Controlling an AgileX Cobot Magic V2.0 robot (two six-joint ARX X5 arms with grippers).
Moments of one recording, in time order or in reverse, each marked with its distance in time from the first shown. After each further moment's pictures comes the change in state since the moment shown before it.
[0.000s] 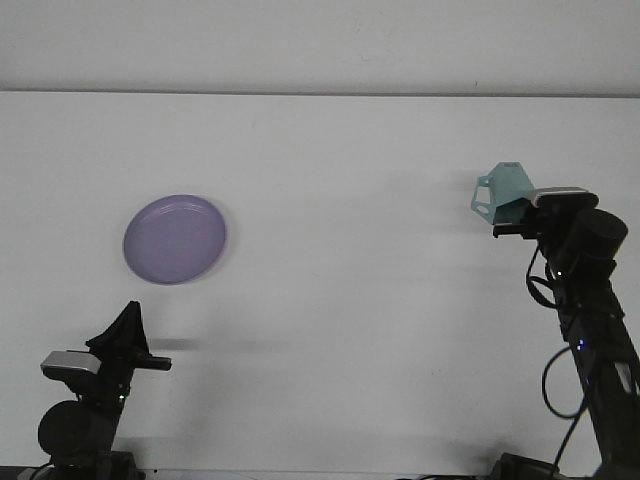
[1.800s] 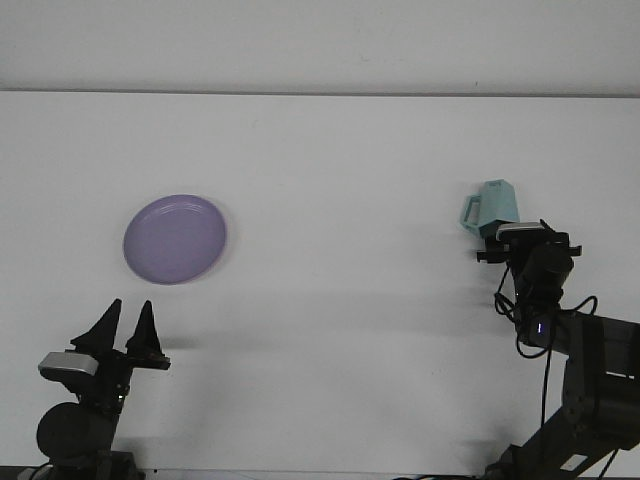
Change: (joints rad) left arm 0.000 0.000 0.000 0.030 0.000 -0.015; right arm 0.003 0.497 -0.261 0.830 0.201 -0.188
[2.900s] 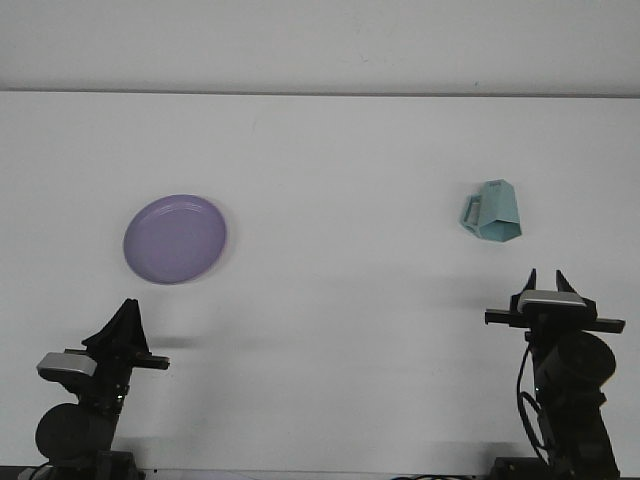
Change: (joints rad) left arm 0.000 0.000 0.000 0.014 0.000 -0.011; right arm 0.199 -1.202 -0.152 -0.967 0.188 0.129
